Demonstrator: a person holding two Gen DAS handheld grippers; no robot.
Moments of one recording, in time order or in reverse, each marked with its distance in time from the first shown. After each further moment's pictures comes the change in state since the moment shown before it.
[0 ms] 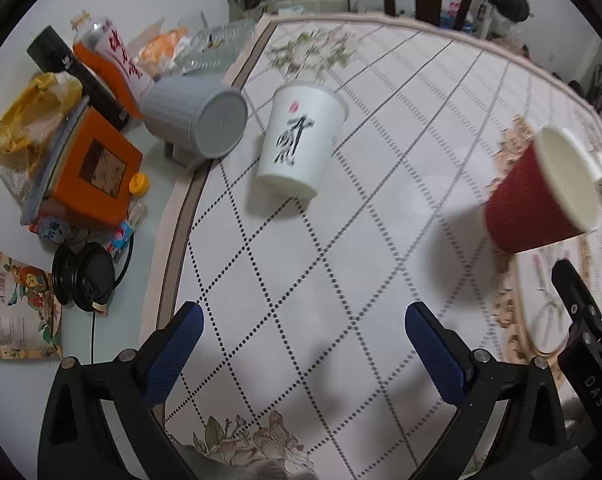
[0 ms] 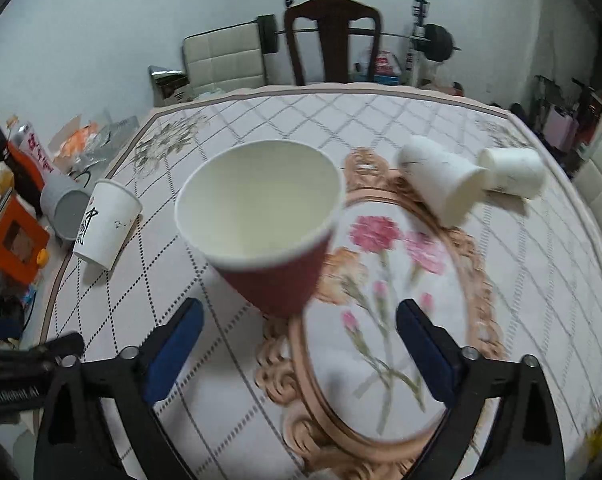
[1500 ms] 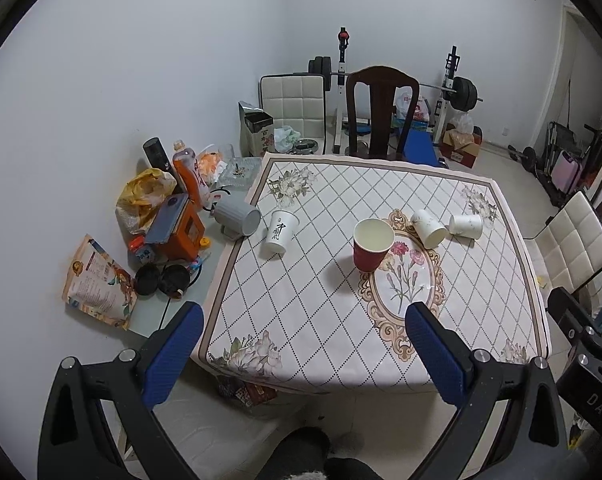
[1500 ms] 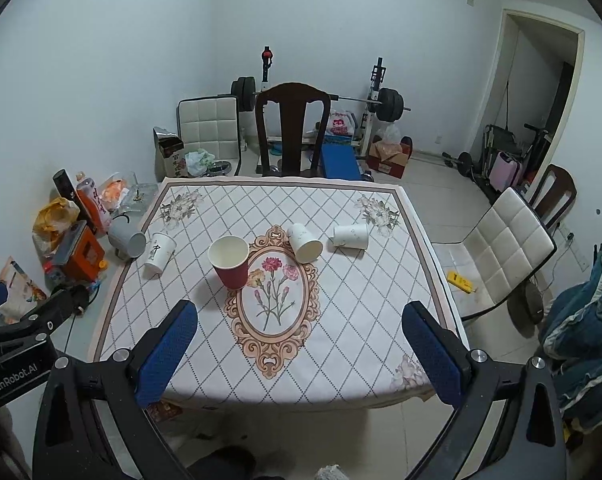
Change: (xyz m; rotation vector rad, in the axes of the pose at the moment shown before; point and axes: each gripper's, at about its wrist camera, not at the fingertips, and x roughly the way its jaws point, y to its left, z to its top) left arm -0.322 -0.028 -0.121 -0.032 -0.357 -0.052; right arm -0.400 -0.067 -0.001 -0.046 -0.141 -0.110
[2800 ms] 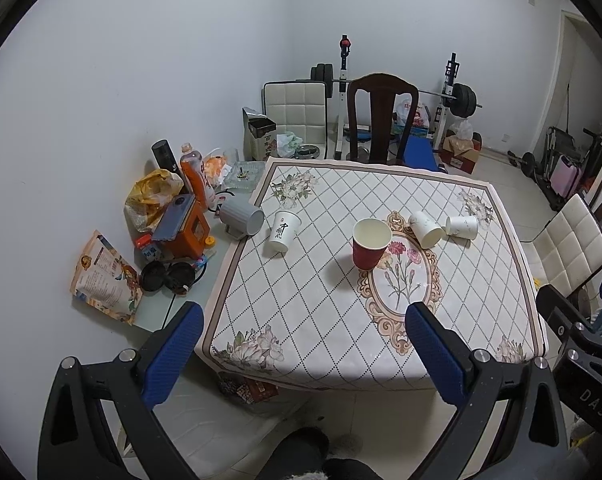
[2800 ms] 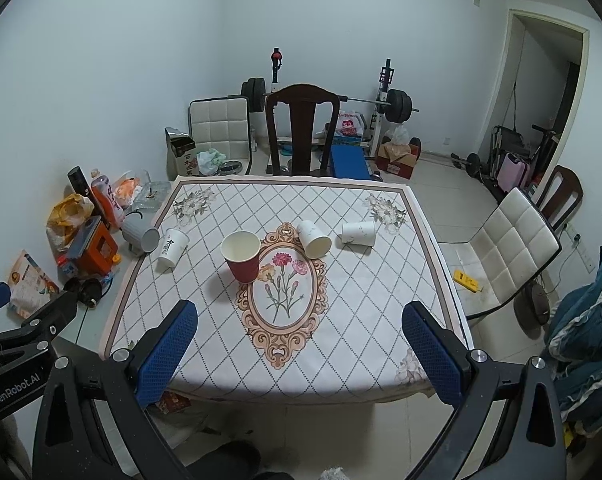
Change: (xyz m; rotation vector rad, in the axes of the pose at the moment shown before) left arm -0.022 0.003 -0.013 -0.003 -0.019 0.002; right arm -0.021 0.003 -0.010 -0.006 0.001 0.034
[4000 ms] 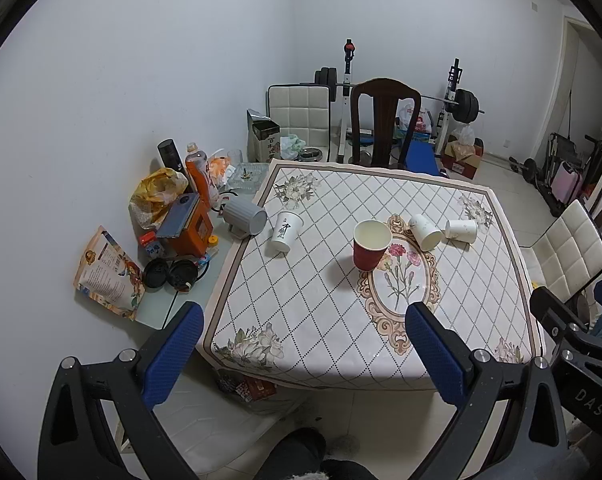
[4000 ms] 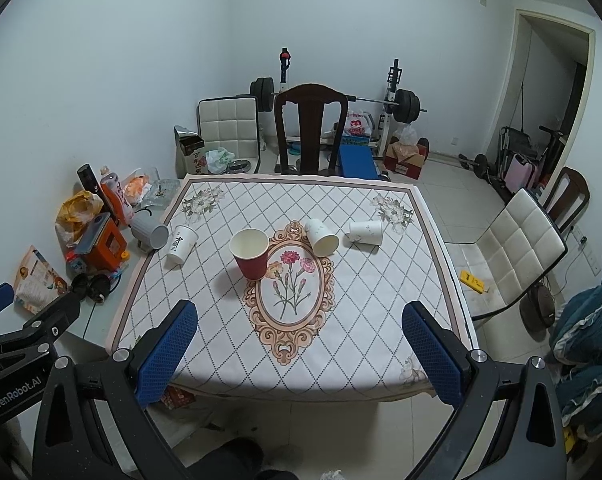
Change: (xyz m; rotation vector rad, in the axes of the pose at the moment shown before) left arm -0.007 0.006 -0.005 -0.002 -0.008 -0.006; right arm -0.004 0.001 -0.005 -0.002 0.002 0.025
